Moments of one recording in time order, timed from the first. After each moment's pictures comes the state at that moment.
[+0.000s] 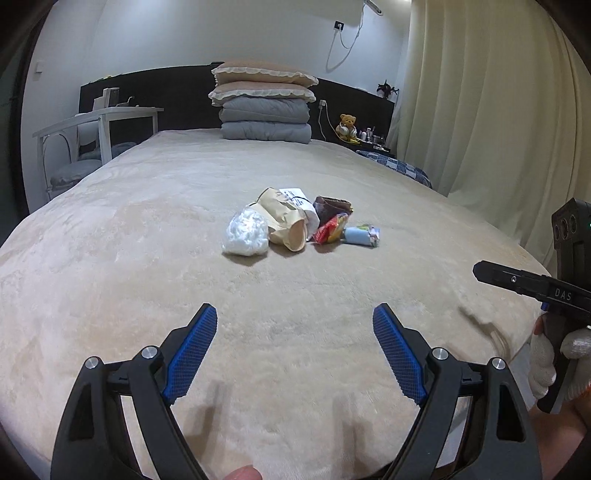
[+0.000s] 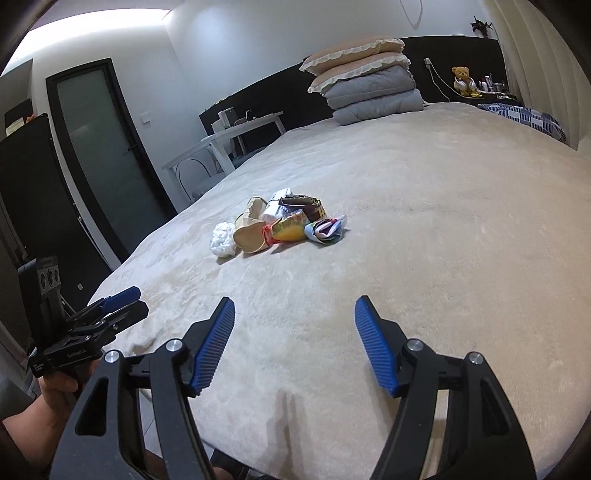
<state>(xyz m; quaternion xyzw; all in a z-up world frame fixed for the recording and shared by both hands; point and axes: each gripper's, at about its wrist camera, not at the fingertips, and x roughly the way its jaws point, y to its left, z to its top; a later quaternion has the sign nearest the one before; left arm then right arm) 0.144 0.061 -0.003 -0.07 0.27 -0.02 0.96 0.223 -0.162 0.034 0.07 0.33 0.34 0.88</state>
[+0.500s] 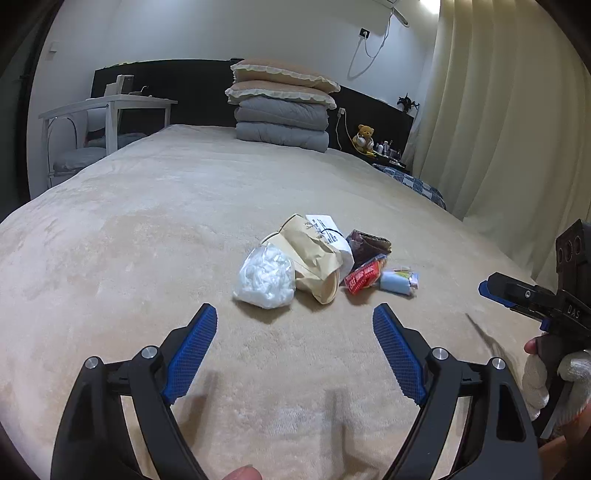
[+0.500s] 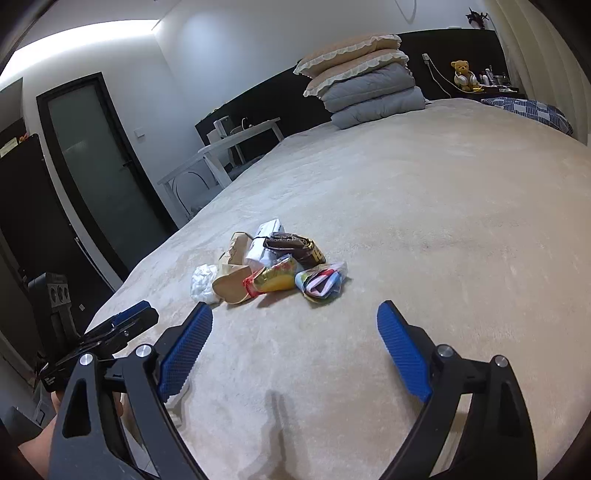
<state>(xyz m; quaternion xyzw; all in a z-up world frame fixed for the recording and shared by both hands) 0.213 0.090 -0.001 -0.11 0.26 -0.01 0.96 0.298 -0.138 0.038 0.10 0.33 0.34 0.87</state>
